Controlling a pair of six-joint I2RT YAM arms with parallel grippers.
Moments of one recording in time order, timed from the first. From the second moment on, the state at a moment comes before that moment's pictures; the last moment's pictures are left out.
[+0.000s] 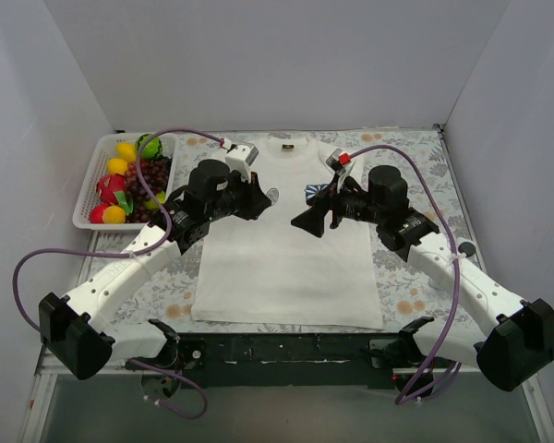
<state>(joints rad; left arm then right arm) -0.64 1.23 1.15 -0.34 0.14 -0.33 0.55 1.15 0.93 -0.04 -0.62 0.21</state>
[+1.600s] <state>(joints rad) -0.64 1.52 1.29 -0.28 0.00 -0.23 0.55 1.20 0.87 -0.01 -0.59 0.22</state>
